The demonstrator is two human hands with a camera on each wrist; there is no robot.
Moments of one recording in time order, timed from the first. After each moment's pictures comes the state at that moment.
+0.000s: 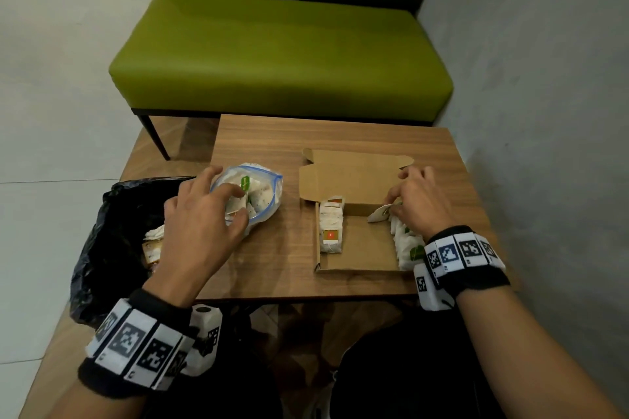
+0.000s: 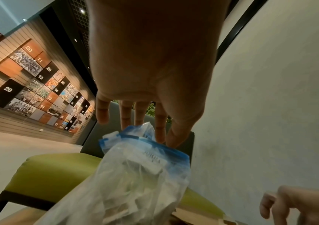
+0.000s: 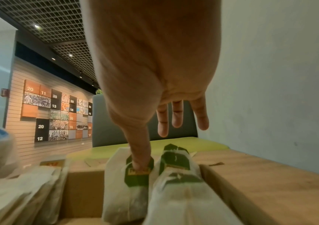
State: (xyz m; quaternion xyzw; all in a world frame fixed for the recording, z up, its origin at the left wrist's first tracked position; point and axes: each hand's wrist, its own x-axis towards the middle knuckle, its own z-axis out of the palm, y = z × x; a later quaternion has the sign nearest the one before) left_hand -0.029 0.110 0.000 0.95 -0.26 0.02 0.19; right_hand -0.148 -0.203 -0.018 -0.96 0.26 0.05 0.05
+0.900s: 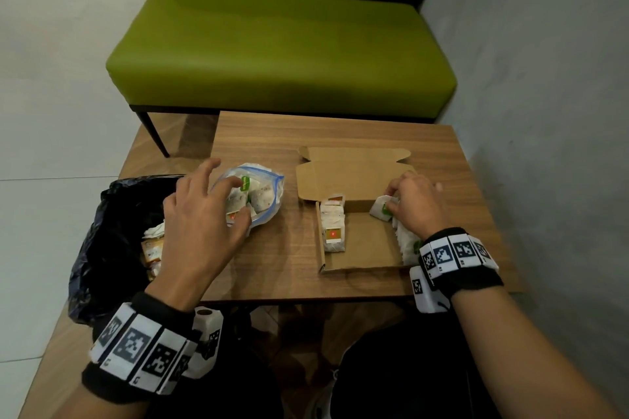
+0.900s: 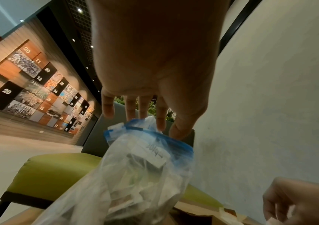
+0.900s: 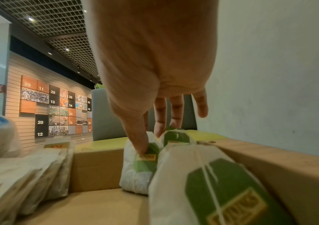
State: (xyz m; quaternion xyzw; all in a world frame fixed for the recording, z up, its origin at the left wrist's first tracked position) left_hand -0.033 0.107 0.000 0.94 -0.27 0.06 0.21; right_hand -0.138 -0.208 -0.042 -0.96 0.27 0.02 0.06
